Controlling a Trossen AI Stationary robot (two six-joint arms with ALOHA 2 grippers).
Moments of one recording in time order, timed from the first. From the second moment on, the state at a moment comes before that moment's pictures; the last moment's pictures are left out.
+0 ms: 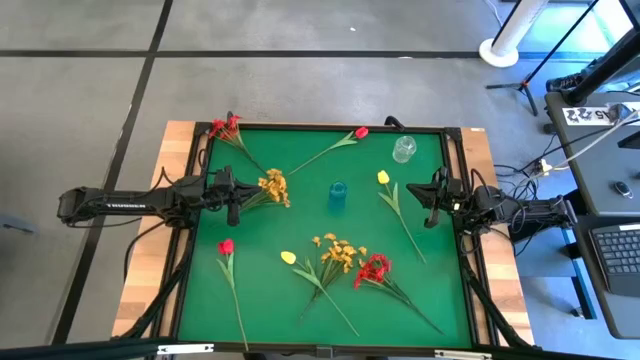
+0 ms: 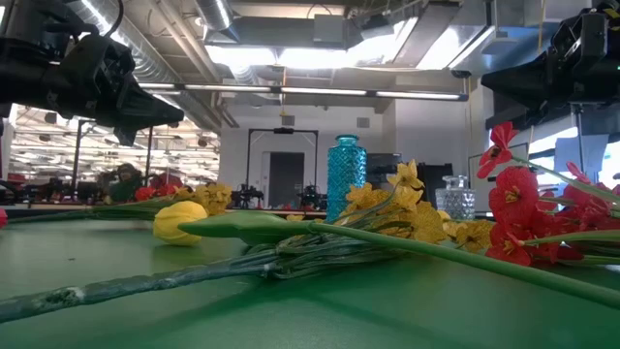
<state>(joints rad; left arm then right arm) 0.16 0.37 0.01 0.25 -0.15 -0.25 0.07 0.01 0.01 0.15 0.35 0.08</state>
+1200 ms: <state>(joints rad) 0.16 0.37 0.01 0.25 -0.15 -0.25 0.07 0.08 0.10 0.23 0.31 0.21</state>
